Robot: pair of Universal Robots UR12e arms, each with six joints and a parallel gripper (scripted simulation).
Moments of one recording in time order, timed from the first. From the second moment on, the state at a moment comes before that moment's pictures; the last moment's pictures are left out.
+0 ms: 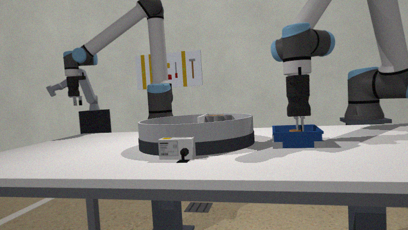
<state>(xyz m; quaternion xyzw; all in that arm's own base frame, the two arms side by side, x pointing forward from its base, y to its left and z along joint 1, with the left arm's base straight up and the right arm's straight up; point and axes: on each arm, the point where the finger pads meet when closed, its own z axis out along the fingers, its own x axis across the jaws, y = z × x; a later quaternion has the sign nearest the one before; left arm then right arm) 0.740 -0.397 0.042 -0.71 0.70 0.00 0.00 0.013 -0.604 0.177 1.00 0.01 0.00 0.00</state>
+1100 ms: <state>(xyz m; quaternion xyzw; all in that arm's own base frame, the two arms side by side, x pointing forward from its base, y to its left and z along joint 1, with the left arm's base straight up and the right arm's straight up) 0.740 -0.397 0.042 -0.71 0.70 0.00 0.00 0.013 -0.604 0.177 1.00 0.01 0.00 0.00</state>
